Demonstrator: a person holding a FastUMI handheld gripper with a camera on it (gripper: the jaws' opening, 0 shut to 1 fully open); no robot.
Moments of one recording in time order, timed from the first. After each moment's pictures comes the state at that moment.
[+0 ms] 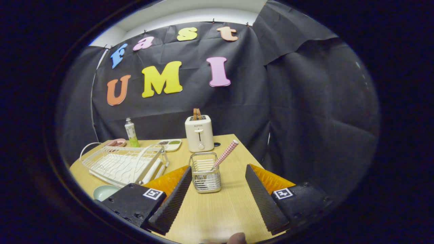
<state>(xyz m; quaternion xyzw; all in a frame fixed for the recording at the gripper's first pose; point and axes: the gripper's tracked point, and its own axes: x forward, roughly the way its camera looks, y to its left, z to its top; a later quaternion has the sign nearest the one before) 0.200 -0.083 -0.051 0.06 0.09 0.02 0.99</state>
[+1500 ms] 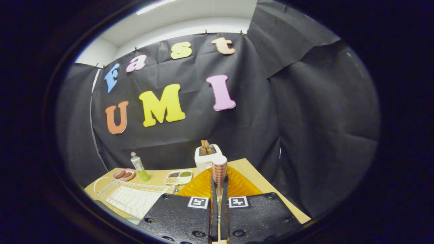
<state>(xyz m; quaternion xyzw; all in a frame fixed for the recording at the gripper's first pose) 0.206 -0.044 0.082 0.09 0.02 0.04 0.99</state>
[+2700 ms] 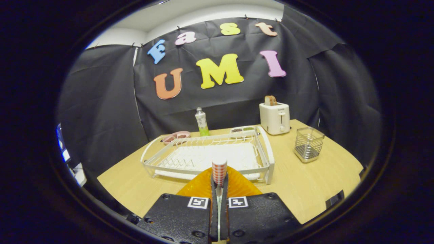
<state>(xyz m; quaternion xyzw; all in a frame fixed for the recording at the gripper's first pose) 0.065 0.199 -0.070 0.06 0.12 0.18 0.97</state>
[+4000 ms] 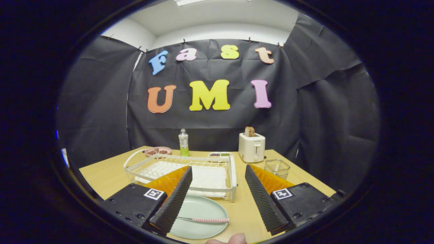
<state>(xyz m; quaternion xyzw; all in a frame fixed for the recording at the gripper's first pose) 0.045 0.112 -0.013 -0.01 -0.01 0.09 1.00</state>
